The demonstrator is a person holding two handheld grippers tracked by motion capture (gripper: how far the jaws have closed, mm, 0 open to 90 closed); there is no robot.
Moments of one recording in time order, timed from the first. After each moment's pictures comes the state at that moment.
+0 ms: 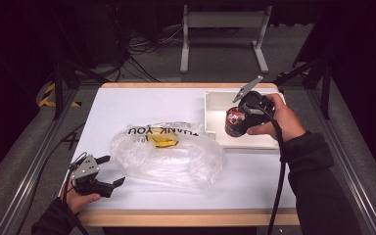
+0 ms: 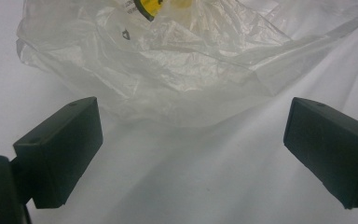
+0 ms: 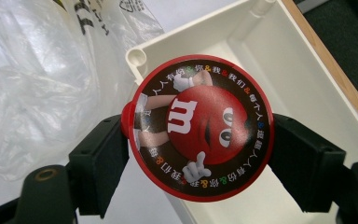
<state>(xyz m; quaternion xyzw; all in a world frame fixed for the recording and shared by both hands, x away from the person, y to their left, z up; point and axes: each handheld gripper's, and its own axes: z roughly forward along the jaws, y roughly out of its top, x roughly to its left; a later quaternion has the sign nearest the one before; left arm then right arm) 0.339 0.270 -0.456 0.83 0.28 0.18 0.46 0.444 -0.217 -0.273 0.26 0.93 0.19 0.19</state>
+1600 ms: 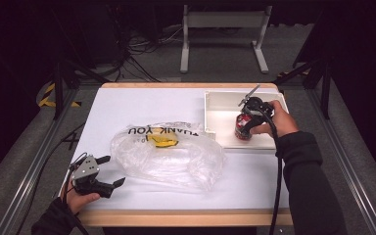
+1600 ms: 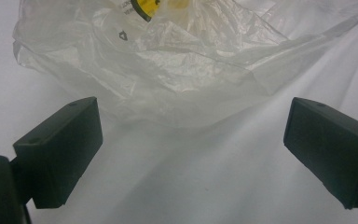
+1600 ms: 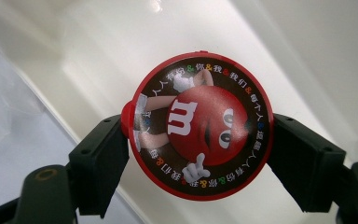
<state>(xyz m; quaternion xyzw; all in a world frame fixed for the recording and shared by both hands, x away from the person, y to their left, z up) 0.339 0.270 -0.456 0.83 0.27 0.18 0.46 0.497 -0.252 -0.345 0.34 0.92 0.12 0.16</state>
